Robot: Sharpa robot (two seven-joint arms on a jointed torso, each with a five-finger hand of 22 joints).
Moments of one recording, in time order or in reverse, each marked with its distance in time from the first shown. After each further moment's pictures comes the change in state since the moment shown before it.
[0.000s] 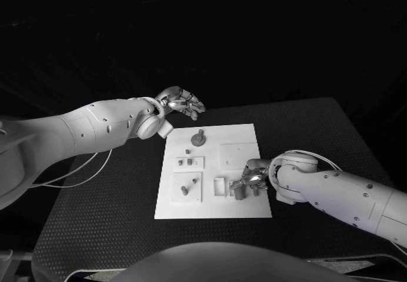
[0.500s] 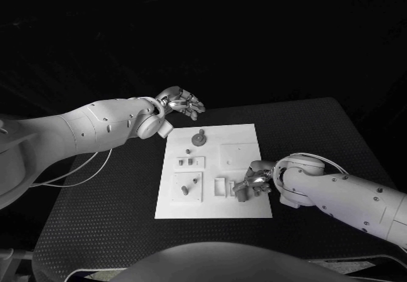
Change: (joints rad) left arm 0.000 -0.003 0.000 -0.005 0.000 0.005 -0.007; left_hand 0.000 0.000 0.000 0.000 0.000 0.000 0.000 0.000 0.000 0.000 0.000 0.000 -0.001 0.000 0.000 0.000 0.001 -0.004 0.000 0.000 0.000 0.000; right arm 0.003 -0.046 -0.005 0.050 0.035 -0.020 -0.002; right_hand -0.022 0.077 -0.042 -0.049 0.004 0.020 -0.002 -0.029 -0.001 0.002 0.002 0.008 -0.009 0.009 0.005 -0.008 0.011 0.000 0.011 0.011 0.004 0.000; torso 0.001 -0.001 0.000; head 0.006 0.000
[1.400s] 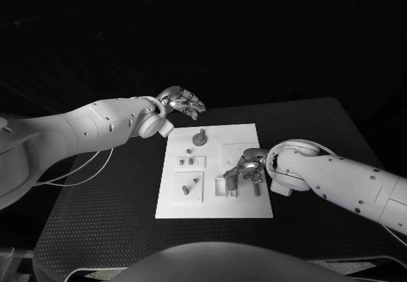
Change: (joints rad) left arm 0.000 0.012 0.000 -0.016 0.003 0.000 -0.001; left_hand -0.004 -0.004 0.003 0.003 0.000 0.000 0.000 0.000 -0.001 0.000 0.000 0.000 -0.001 0.000 0.000 -0.004 0.005 0.000 0.000 0.000 0.000 -0.001; right arm 0.070 0.080 0.001 -0.036 0.183 0.015 -0.028; right_hand -0.007 0.021 -0.001 -0.002 -0.002 0.006 0.000 0.000 0.003 0.000 0.000 0.003 -0.004 0.001 0.000 -0.004 -0.005 0.000 -0.005 0.009 0.000 0.000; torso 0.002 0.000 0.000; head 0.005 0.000
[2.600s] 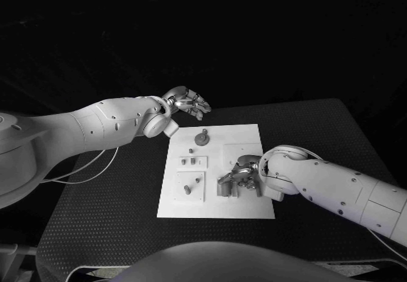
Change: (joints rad) left arm 0.000 0.011 0.000 -0.001 0.004 0.003 -0.005; left_hand -0.008 0.000 0.000 0.000 0.000 0.000 0.000 0.000 -0.001 0.000 0.000 0.000 -0.001 0.000 0.000 -0.004 0.002 0.000 0.000 0.000 0.000 0.000; right arm -0.039 0.075 -0.008 -0.085 0.033 0.033 -0.006; right_hand -0.016 0.016 0.003 0.003 0.004 -0.002 -0.002 -0.009 -0.002 -0.001 -0.001 0.000 -0.002 0.000 0.000 -0.004 -0.001 0.000 0.000 0.000 0.000 0.000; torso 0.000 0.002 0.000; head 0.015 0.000
